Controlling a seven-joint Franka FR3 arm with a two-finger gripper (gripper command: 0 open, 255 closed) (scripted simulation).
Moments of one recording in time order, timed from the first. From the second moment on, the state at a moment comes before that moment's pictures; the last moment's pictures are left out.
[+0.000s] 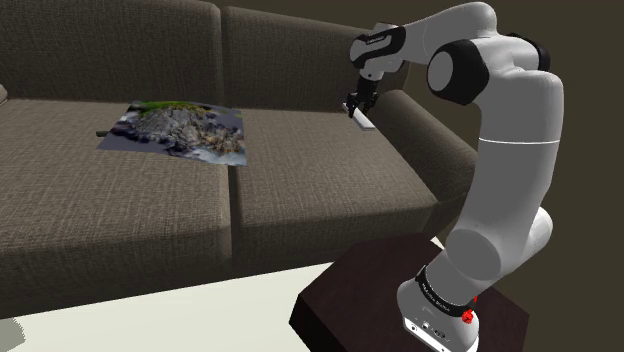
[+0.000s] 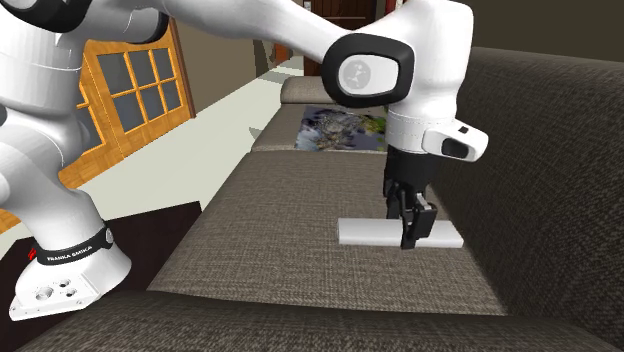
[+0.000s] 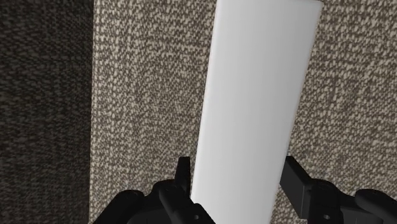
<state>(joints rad) -0.27 0.50 -0.33 -1.53 0.16 2.03 -0.32</state>
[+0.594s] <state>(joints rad) -0.27 0.46 -0.34 -1.46 0.14 1.92 -0.31</state>
